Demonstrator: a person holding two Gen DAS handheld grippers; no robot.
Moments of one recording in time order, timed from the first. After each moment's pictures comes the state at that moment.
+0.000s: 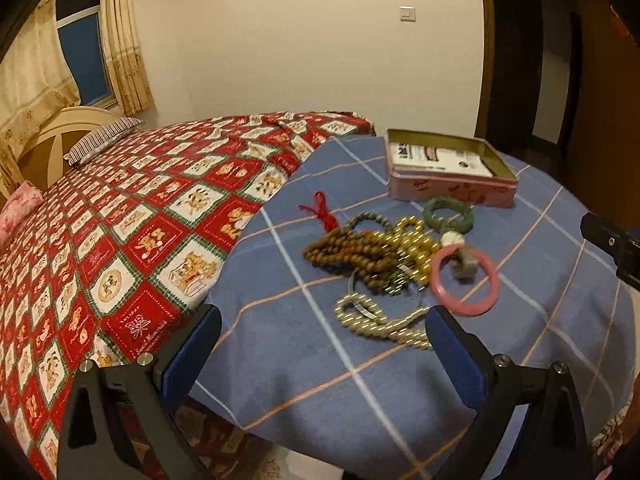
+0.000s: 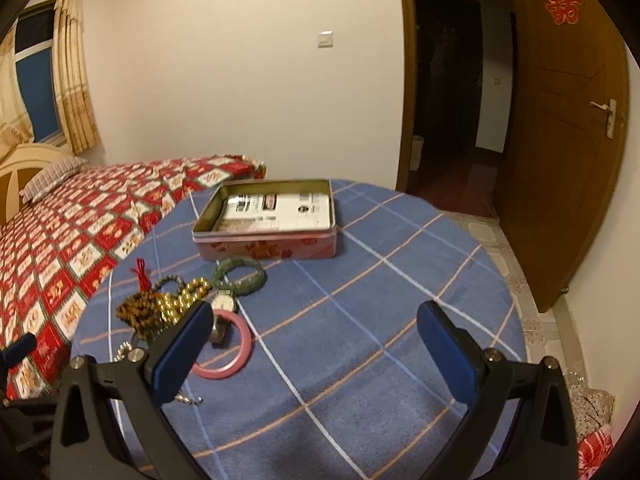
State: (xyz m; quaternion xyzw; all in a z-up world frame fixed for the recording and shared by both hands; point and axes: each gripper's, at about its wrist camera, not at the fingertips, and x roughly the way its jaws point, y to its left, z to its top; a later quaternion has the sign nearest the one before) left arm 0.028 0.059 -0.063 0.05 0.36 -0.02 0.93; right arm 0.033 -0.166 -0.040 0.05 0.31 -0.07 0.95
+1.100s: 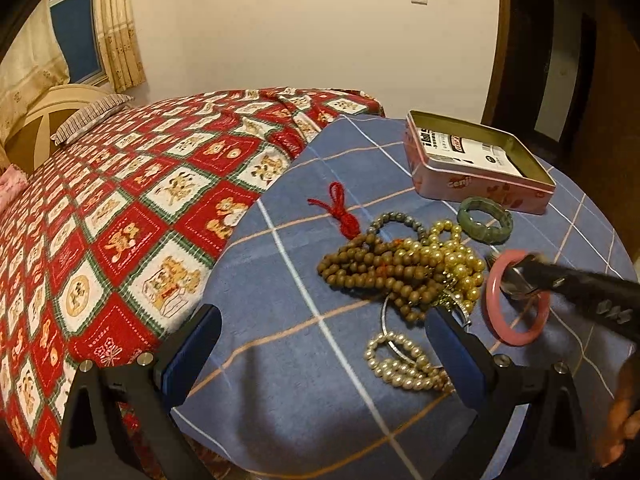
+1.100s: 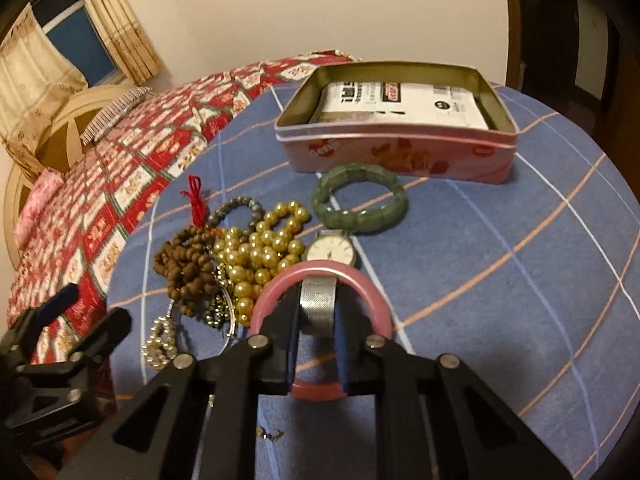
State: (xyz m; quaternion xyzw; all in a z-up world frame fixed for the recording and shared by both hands) left arm 0.093 0.074 -0.085 0.03 0.39 -0.04 0.92; right arm 0.119 -0.132 -0.100 0.11 0.44 0.11 0.88
